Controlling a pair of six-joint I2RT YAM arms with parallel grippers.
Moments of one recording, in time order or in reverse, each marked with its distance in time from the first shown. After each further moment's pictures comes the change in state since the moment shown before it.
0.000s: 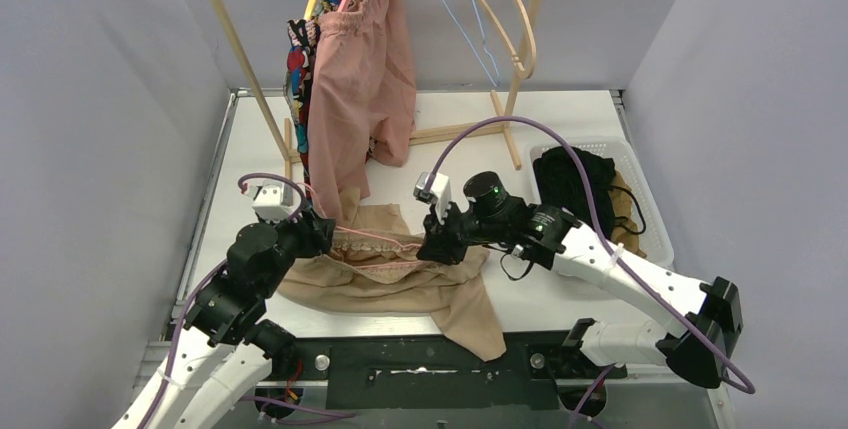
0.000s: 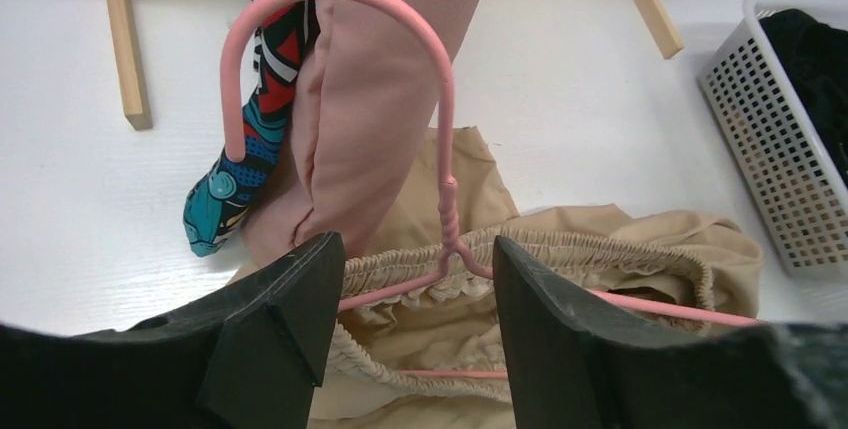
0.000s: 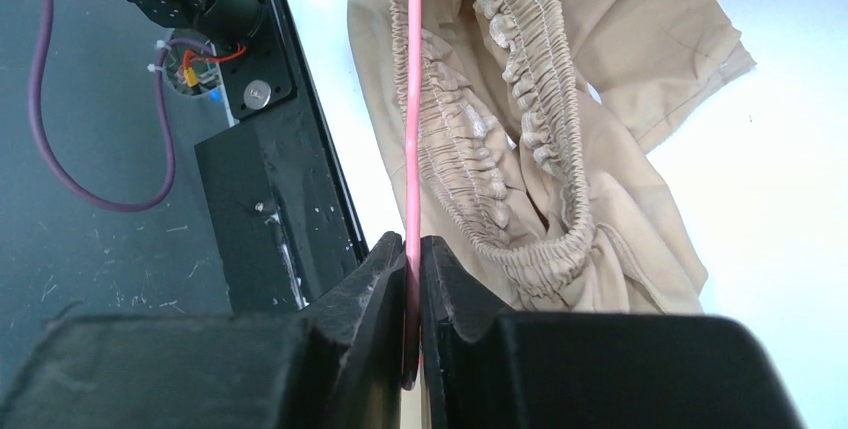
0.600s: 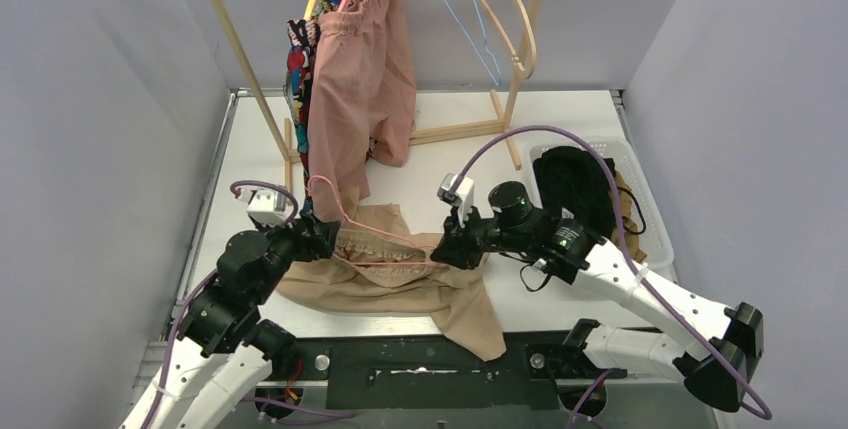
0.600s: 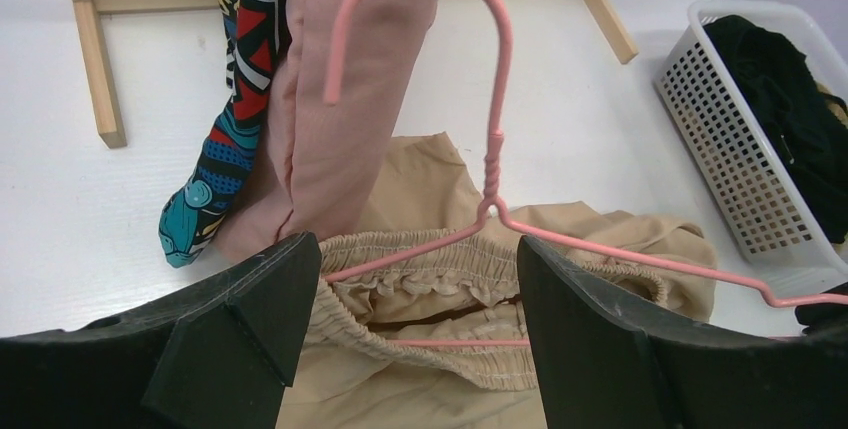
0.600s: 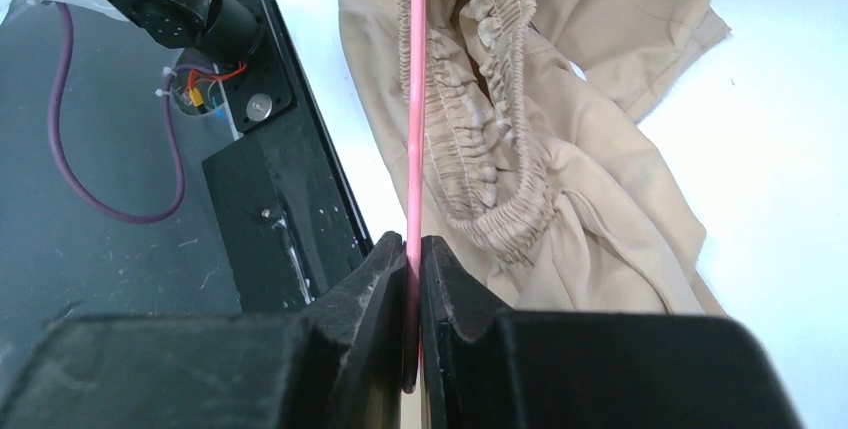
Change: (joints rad) left arm 0.000 -0.053 0.000 -0.002 0.053 0.004; right arm -0.038 -0.135 -0.111 0.045 0.013 0.077
